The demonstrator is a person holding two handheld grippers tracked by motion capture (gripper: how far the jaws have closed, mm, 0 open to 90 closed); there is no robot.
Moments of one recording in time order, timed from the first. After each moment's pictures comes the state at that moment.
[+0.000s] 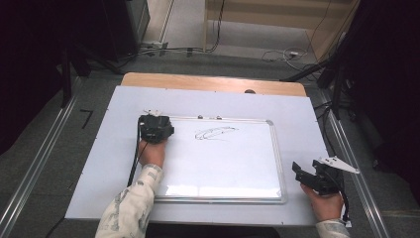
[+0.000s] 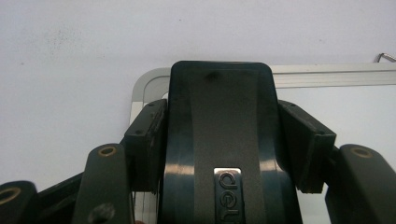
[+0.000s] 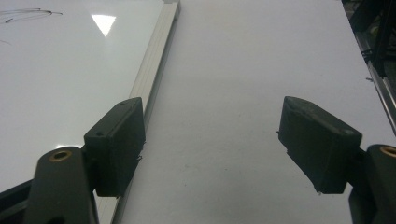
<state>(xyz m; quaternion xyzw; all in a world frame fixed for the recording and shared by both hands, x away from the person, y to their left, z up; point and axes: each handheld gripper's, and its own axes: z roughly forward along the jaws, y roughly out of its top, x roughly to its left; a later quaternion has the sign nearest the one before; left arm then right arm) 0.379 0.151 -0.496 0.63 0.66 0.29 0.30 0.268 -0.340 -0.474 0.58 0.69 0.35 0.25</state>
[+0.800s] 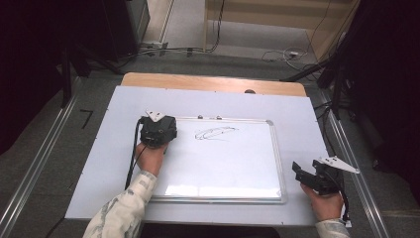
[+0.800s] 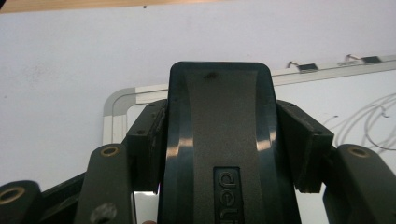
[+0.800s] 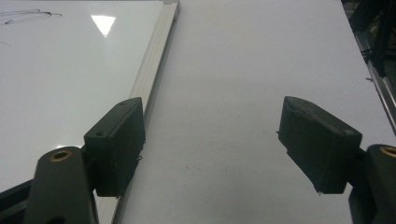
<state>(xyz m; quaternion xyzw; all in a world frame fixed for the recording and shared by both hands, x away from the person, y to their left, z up) 0.347 0.143 -0.469 0.66 0.60 0.28 0.36 0.268 -0.340 -0.474 0.58 0.69 0.35 0.25</state>
